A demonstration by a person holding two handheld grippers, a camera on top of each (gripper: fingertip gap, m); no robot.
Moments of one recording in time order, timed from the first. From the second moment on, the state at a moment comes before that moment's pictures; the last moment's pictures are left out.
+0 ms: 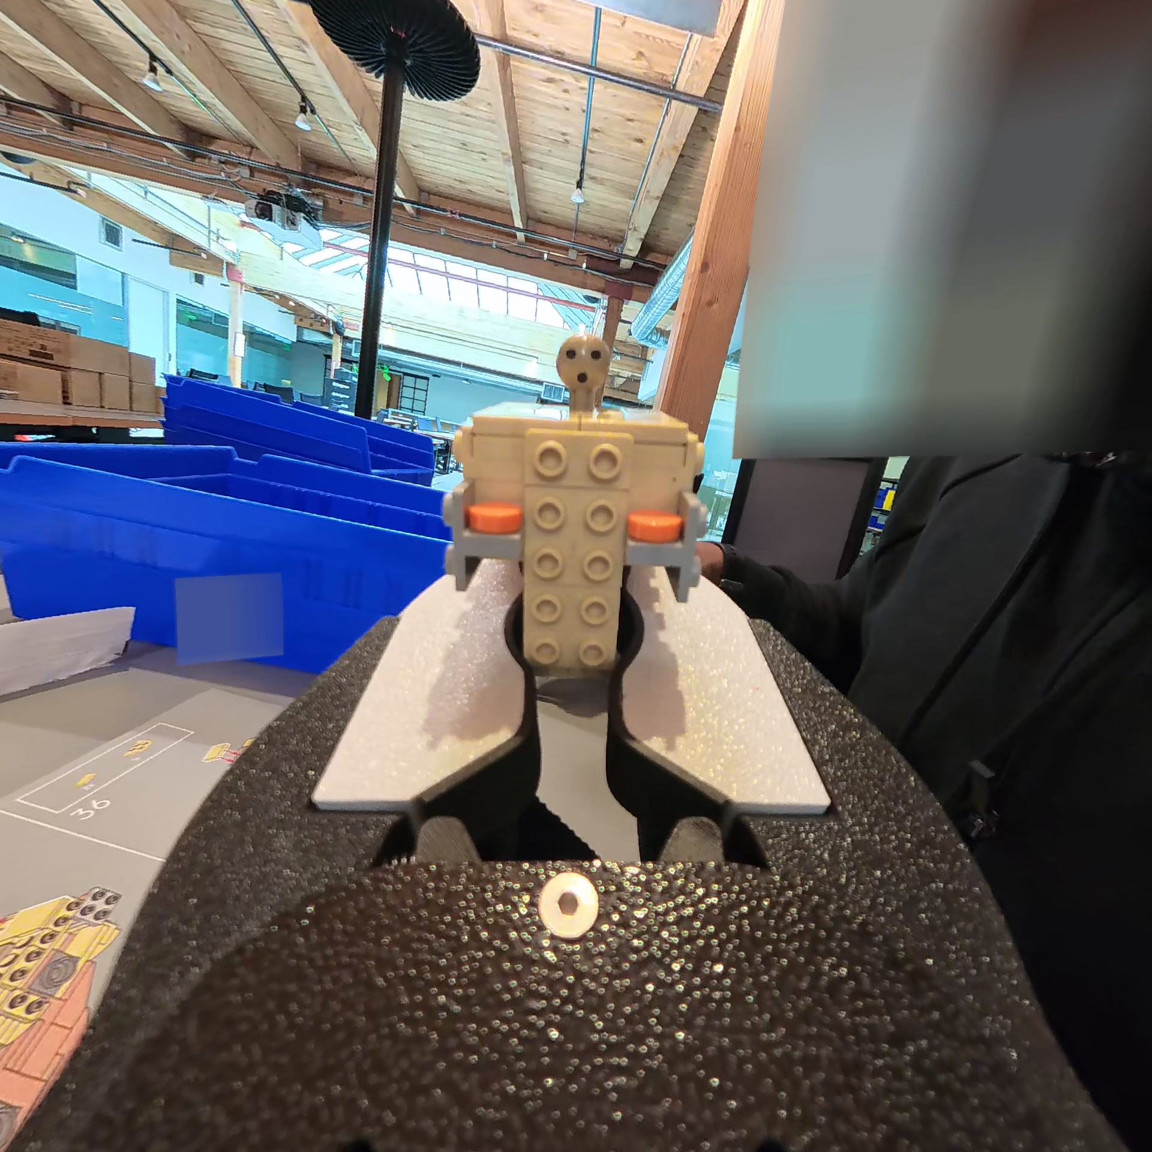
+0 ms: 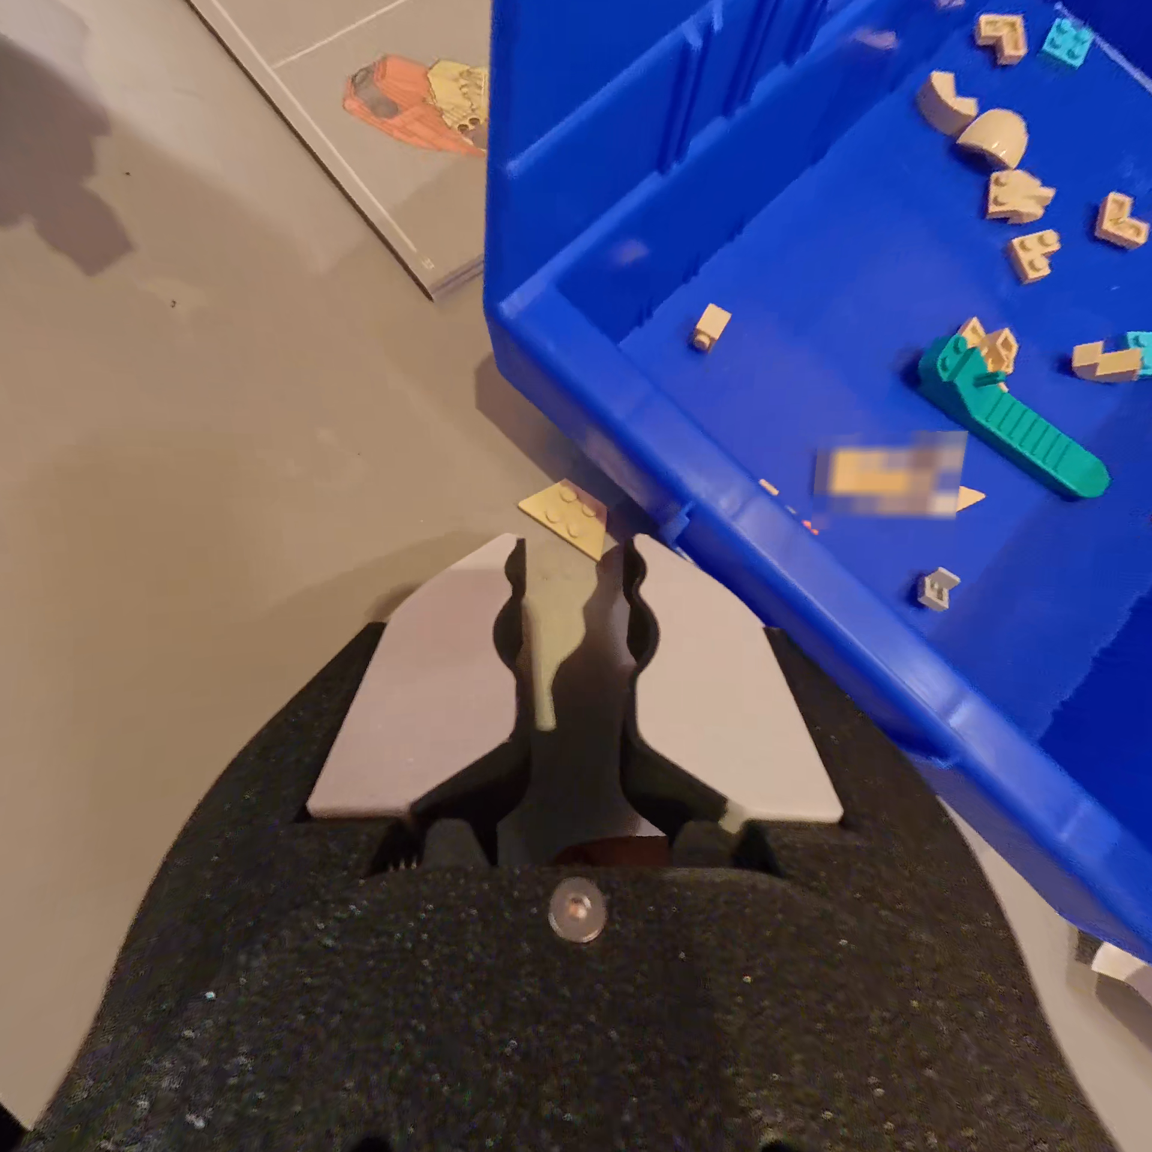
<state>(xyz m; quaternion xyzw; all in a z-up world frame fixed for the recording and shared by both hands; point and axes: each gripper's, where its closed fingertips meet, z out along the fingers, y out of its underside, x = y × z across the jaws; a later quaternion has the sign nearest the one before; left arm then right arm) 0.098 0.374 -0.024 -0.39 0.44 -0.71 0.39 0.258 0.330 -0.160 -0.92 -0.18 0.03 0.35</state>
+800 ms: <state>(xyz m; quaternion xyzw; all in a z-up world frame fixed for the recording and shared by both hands) 0.097 0.369 -0.024 -0.37 0.45 -0.71 0.39 0.245 0.331 -0.158 -0.92 -0.18 0.04 0.35</state>
